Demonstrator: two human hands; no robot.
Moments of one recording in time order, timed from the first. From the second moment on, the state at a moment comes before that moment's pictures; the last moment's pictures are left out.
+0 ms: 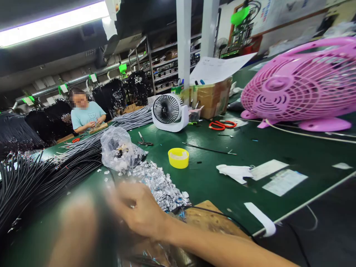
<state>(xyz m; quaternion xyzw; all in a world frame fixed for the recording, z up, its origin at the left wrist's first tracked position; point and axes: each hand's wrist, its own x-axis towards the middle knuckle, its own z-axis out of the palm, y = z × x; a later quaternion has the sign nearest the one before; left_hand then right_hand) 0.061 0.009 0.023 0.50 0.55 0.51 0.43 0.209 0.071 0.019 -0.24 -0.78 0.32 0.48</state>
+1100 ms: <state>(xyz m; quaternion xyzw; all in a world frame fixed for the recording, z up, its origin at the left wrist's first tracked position) 0.054 0.033 -0.002 0.53 0.52 0.51 0.44 0.202 0.075 0.018 -0.18 -0.71 0.53 0.43</state>
